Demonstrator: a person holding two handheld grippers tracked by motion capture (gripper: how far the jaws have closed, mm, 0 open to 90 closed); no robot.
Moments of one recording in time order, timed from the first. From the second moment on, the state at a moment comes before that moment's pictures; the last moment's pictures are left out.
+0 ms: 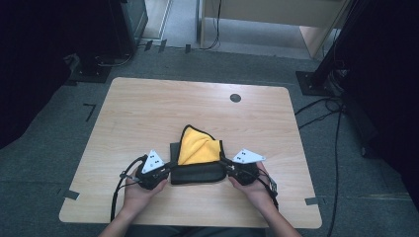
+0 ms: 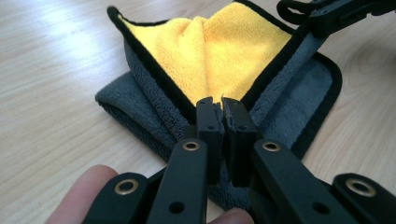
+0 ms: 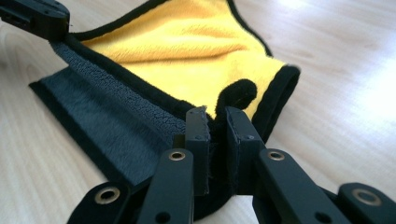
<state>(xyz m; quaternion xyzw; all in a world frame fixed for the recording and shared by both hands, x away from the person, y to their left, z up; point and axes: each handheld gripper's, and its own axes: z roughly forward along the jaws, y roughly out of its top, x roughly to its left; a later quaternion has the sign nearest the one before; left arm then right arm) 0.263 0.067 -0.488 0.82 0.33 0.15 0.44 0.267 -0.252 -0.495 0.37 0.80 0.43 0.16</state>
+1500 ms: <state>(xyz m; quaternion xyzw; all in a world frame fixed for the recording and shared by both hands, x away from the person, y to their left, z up) 0.238 0.067 -0.514 0.86 0.28 0.15 0.40 0.373 -0.163 -0.458 0.49 0.74 0.45 0.10</state>
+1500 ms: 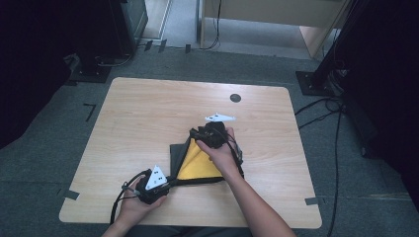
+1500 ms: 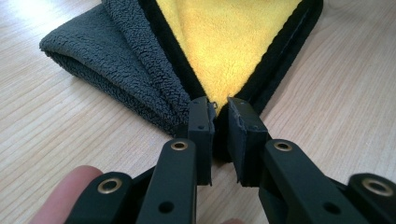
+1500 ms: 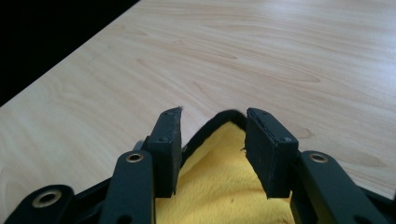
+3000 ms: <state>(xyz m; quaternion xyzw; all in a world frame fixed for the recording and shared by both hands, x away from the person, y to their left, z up) 0.231 0.089 -0.500 0.83 0.26 0.12 0.49 0.223 -0.273 -0.485 0.52 0.71 0.43 0.17</state>
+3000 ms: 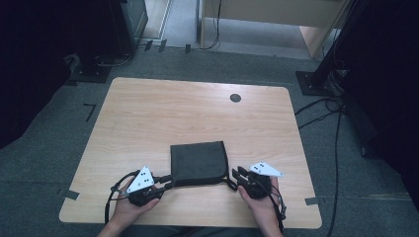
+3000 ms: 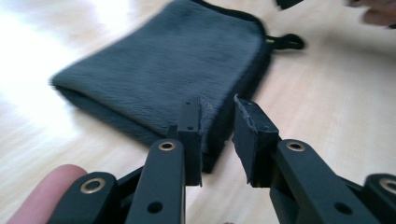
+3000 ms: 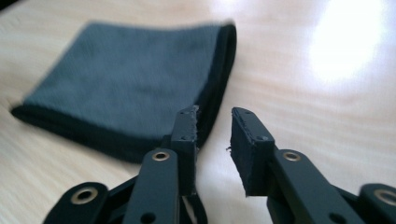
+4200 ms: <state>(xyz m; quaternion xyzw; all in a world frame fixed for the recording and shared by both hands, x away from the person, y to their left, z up) 0.218 0.058 -0.503 0.87 0.23 0.20 0.40 0.236 -0.257 -0.504 0.53 0.74 0.40 0.13</state>
